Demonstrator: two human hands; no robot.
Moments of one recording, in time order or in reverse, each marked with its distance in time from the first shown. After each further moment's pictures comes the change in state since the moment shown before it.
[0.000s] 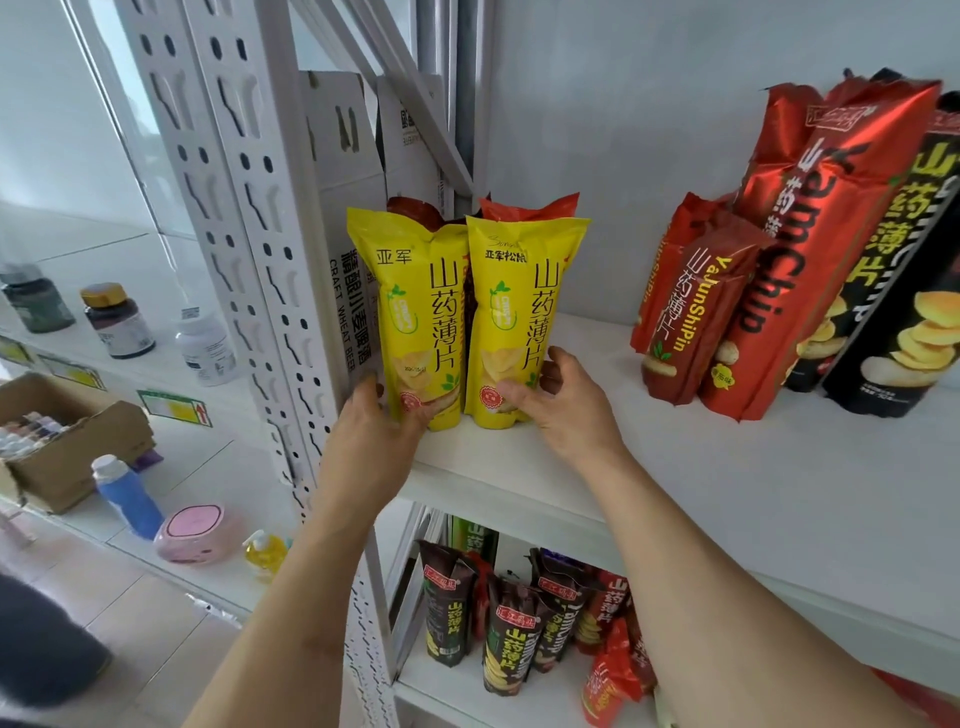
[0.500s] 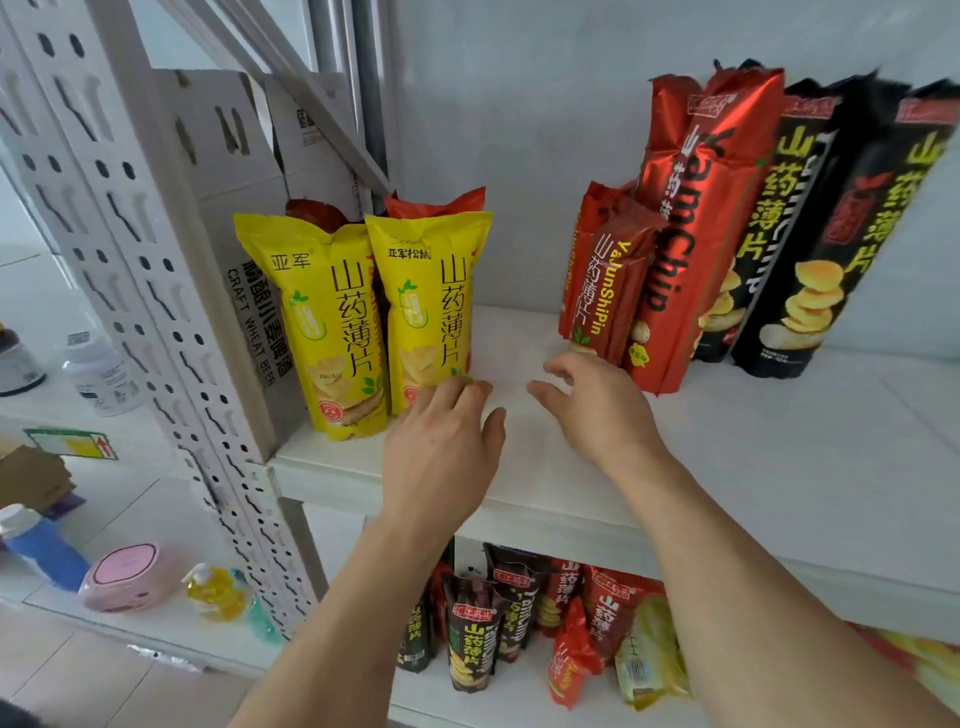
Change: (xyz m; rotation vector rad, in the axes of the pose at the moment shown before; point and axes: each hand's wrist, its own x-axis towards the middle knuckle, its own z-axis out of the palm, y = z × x) left_hand -0.040 0.075 0.074 0.326 0.100 0.677; right_hand -0.026 0.012 -0.083 -0.642 0.175 -0.054
